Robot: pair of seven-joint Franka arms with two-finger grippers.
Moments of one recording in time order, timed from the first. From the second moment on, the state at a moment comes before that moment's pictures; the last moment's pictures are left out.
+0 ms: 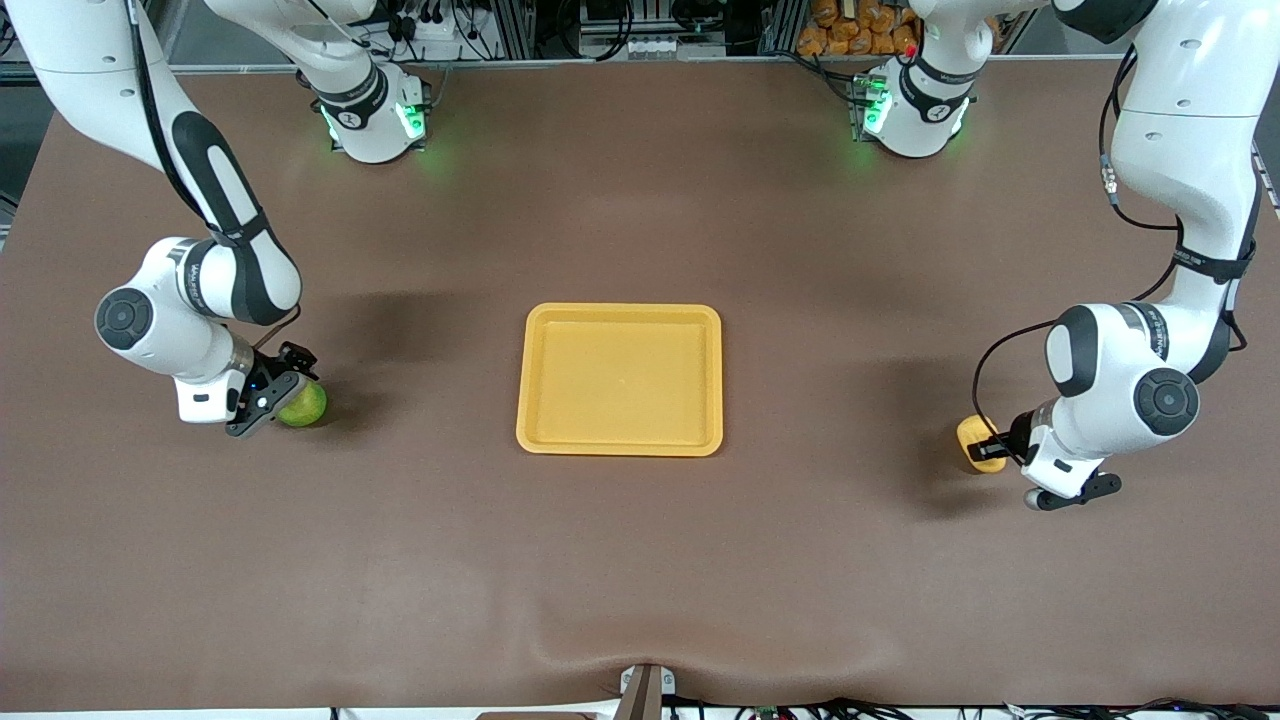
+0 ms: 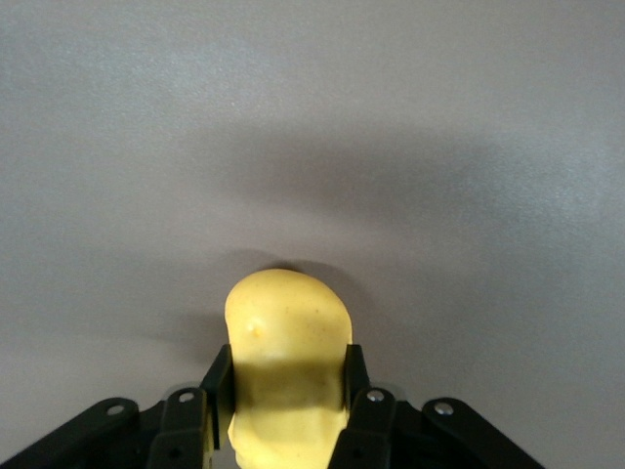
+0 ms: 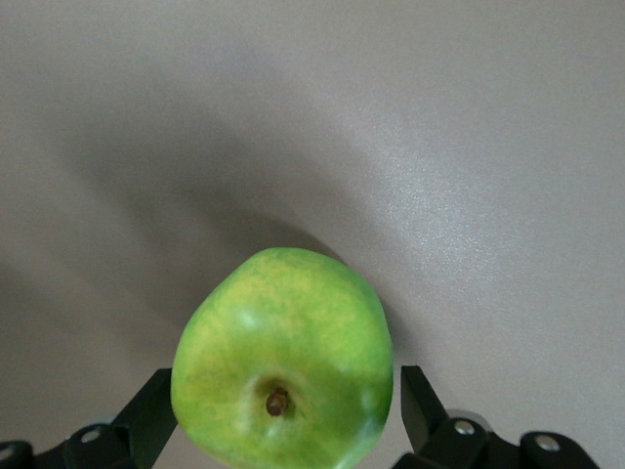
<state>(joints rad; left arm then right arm) 0.15 0.64 -0.13 -1.74 0.08 2.34 -0.26 -0.02 0.41 -0.09 -2.16 0.08 2.55 -0.97</state>
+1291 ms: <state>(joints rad) 0.09 0.57 -0.24 -1.72 0.08 2.17 -0.39 0.02 0.39 -0.06 -1.98 0.08 2.26 -1.13</state>
